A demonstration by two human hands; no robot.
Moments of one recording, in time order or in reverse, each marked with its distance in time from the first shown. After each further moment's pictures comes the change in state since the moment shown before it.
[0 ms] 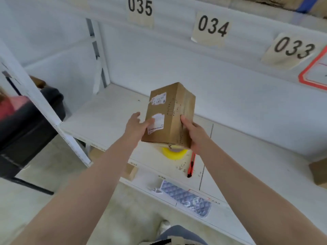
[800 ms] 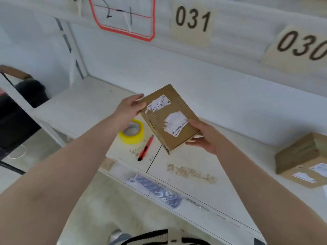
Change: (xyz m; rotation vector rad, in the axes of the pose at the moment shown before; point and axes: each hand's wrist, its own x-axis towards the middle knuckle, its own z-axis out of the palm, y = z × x) left_hand -0.055 0.033 0.183 0.045 -0.086 0.144; right_hand -0.023 -0.033 -0.276 -0.105 -0.154 0.066
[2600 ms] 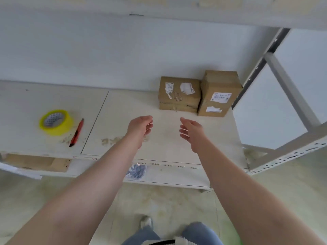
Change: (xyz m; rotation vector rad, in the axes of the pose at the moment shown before) left_hand -0.149 -0.042 0.315 -0.191 -0.143 -0.334; right_hand -0.159 0.110 -0.199 0.230 0.566 -0.090
